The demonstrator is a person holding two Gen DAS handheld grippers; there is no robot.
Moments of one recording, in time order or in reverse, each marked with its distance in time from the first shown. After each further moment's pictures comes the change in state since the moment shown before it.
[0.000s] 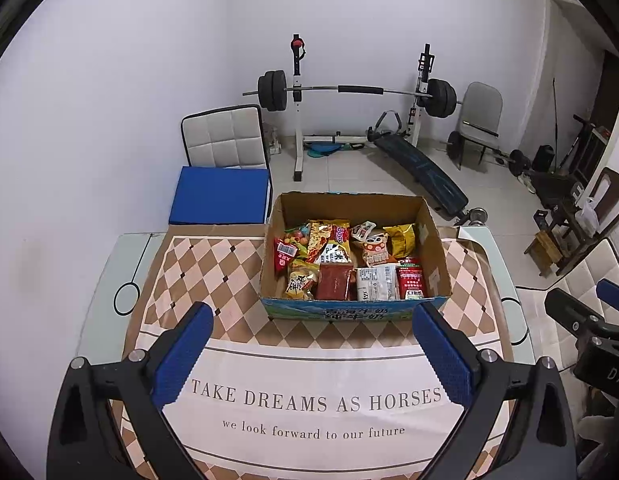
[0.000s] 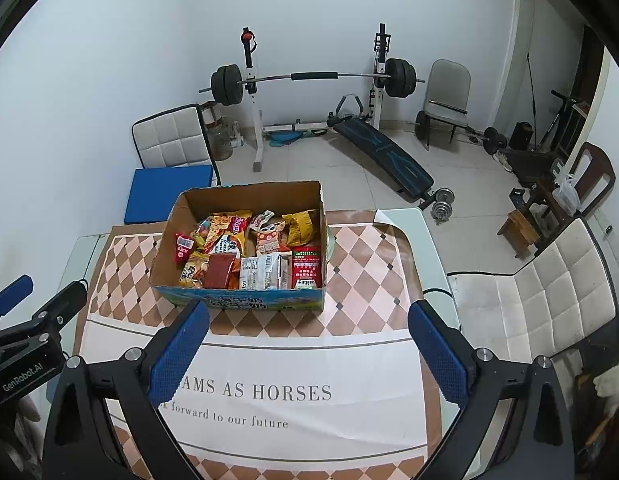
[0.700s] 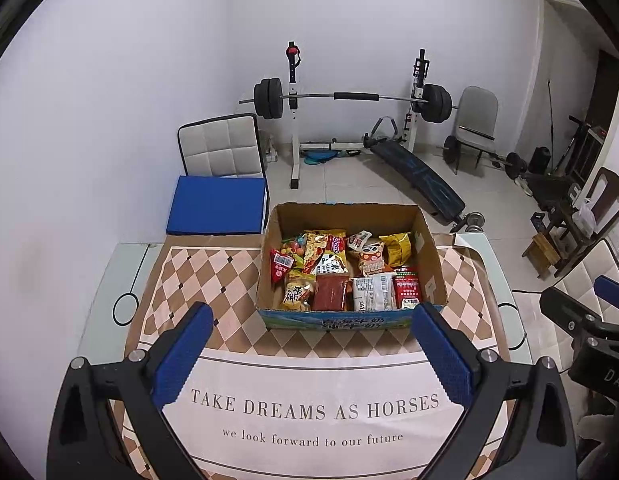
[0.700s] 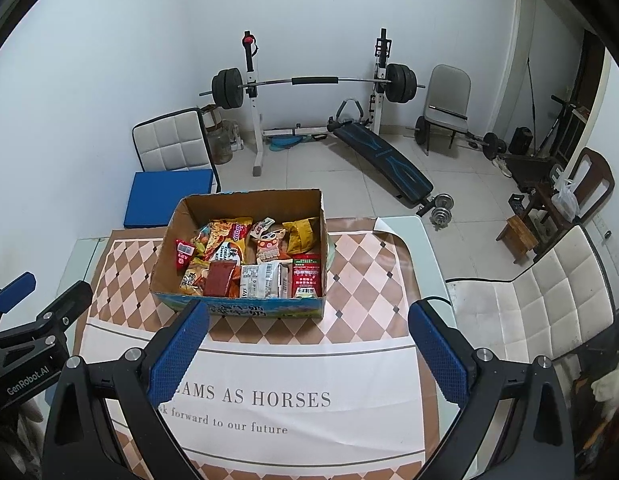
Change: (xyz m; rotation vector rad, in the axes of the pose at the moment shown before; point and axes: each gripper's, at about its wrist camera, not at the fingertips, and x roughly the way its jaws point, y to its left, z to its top) left arm -0.004 -0.002 0.011 0.006 -0.022 -0.009; right arm 0.003 0.002 0.003 -0.004 -0.025 -0.008
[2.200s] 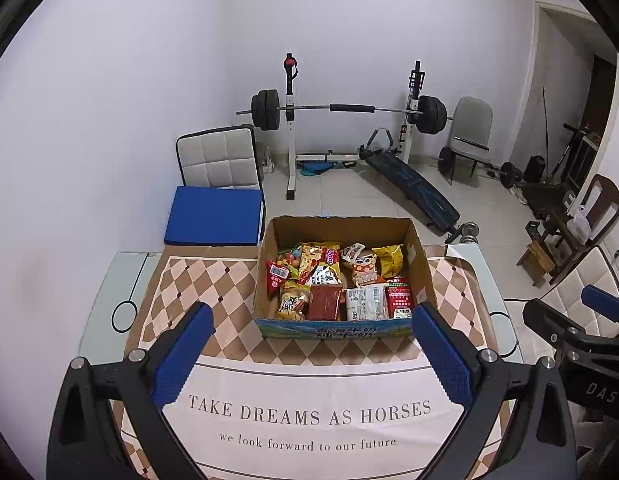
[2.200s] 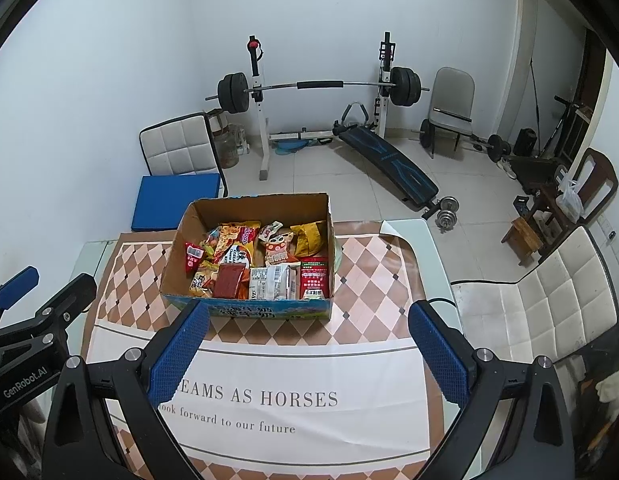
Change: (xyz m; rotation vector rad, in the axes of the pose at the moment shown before) left arm -0.015 0.003 0.014 0.005 -0.035 -0.030; right arm -0.014 0.003 0.010 -0.005 0.001 0.022
